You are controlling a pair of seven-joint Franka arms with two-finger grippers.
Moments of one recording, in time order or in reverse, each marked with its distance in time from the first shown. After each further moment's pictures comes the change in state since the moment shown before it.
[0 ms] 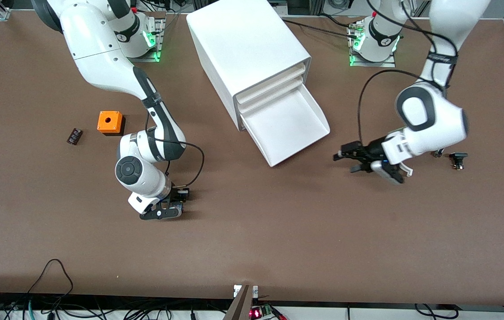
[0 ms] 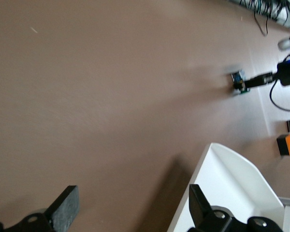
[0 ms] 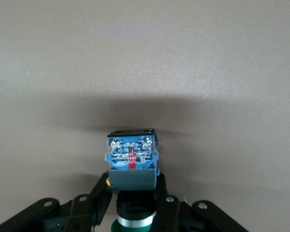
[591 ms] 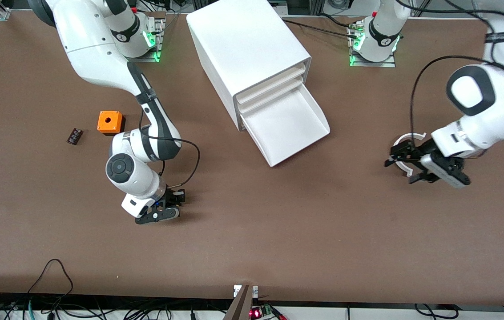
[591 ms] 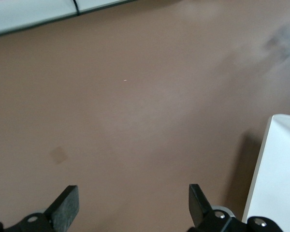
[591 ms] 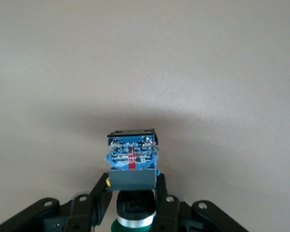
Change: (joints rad) left arm 0.111 -0.119 0.027 0.133 0.552 -0.083 -0.010; right arm -0.009 -0.063 -0.004 0.027 -0.016 -0.020 -0.125
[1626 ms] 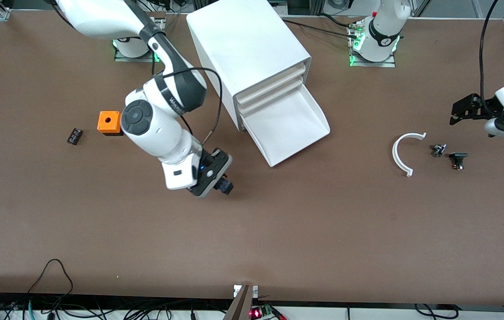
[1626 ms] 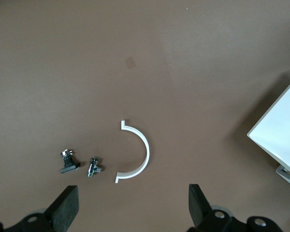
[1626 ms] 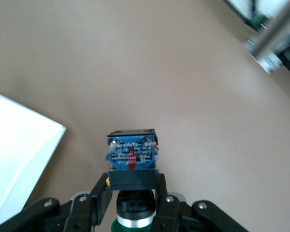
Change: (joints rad) left arm 0.006 -0.094 0.010 0.374 0.471 -0.645 -0.447; right arm 0.014 -0.145 0.267 0.119 -0.013 -0.138 -0.553
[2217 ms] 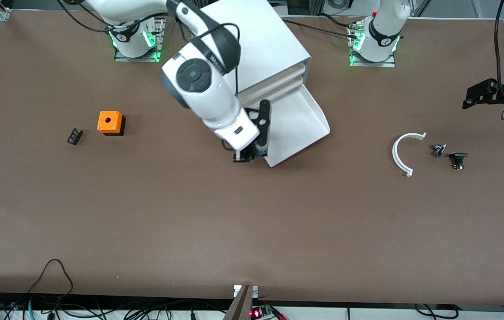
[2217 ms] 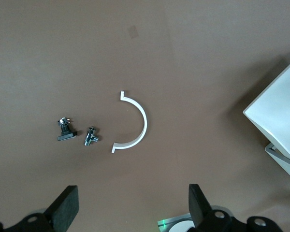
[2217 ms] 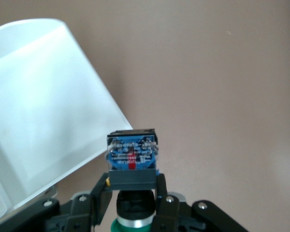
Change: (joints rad) left arm 0.042 -0.002 0.009 0.039 0.000 -0.144 -0.009; right arm 0.083 0.002 0.154 0.079 -0.220 -0.139 -0.275
